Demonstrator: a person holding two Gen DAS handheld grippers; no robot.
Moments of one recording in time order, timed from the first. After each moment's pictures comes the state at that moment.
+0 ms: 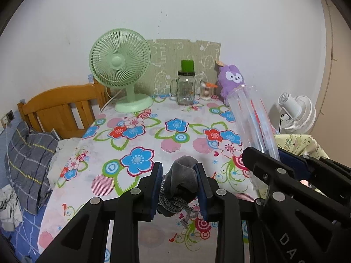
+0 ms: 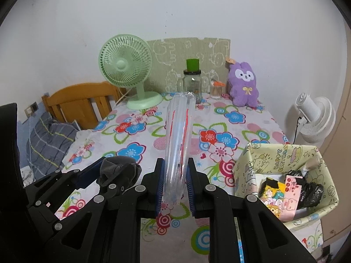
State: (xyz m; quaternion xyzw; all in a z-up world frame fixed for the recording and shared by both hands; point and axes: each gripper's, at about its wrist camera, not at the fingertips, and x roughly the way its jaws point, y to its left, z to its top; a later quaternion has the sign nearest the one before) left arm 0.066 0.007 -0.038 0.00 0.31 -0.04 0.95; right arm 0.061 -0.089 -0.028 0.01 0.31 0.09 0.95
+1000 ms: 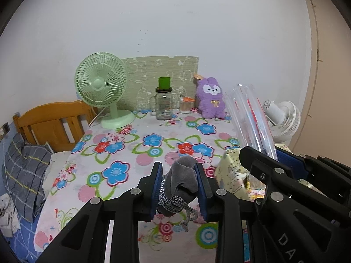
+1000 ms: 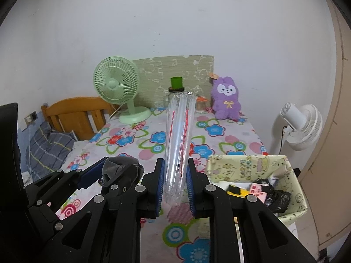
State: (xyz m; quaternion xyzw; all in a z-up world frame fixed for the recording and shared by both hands) left arm 0.042 -0.053 -0.008 0.01 0.28 -0.07 0.96; right arm 0.029 -0.149 0.004 0.01 0.28 0.07 0.96
